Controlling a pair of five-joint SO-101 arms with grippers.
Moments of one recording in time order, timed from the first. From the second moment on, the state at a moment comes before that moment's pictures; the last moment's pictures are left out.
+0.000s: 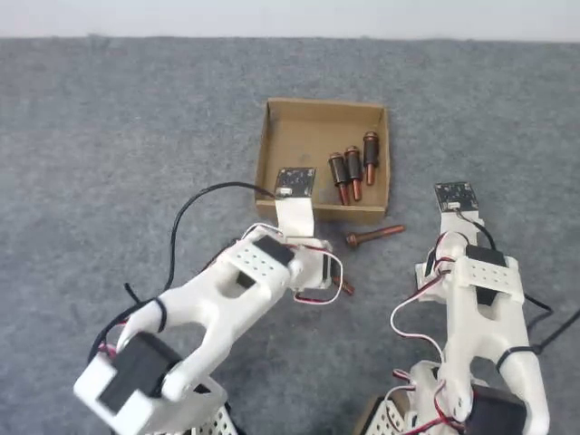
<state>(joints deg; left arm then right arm) 30.6 -5.3 49.5 41.5 37.8 9.8 -24.4 61.1 51.0 16.2</state>
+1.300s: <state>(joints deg) 28.2 4.8 37.6 51.4 29.1 9.8 -24.4 61.1 51.0 16.9</state>
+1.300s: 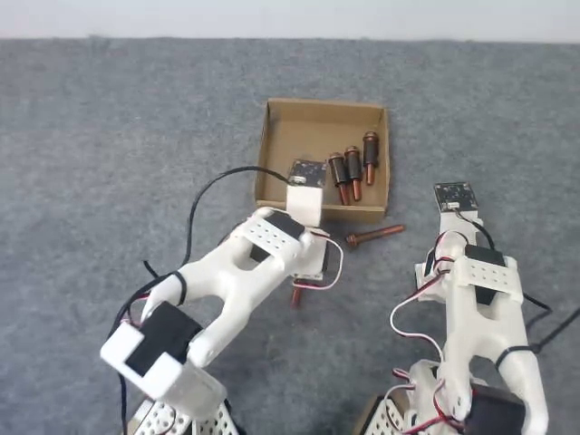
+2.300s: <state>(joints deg) 27.6 9.4 32.8 53.0 30.4 9.8 -24.4 61.1 51.0 18.0</state>
